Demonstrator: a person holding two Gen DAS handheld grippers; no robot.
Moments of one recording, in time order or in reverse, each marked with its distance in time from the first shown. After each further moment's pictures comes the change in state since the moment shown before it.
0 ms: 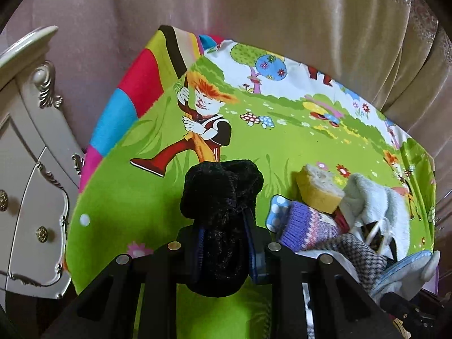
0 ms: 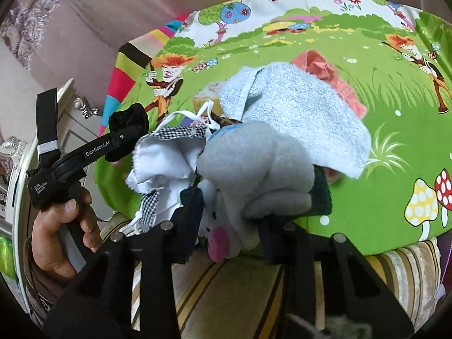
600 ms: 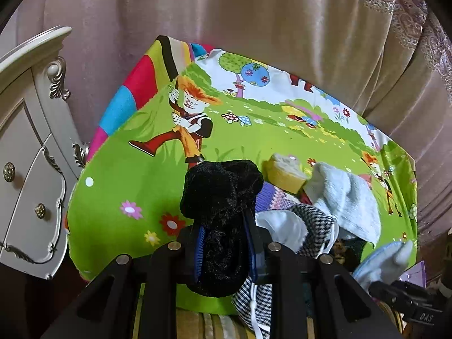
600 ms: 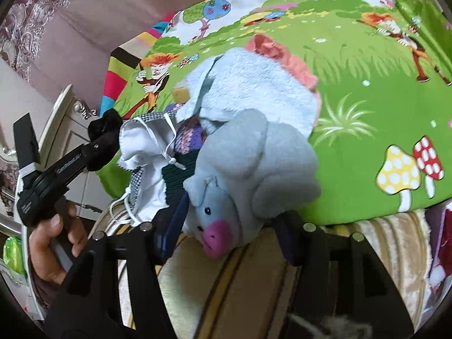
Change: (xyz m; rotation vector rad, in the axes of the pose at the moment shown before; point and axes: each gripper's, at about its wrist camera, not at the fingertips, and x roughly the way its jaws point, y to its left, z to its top) left arm -0.042 -0.015 -0.030 -0.025 -0.039 -0.060; right arm -0.024 -0.041 -0.019 0.066 0.029 0.002
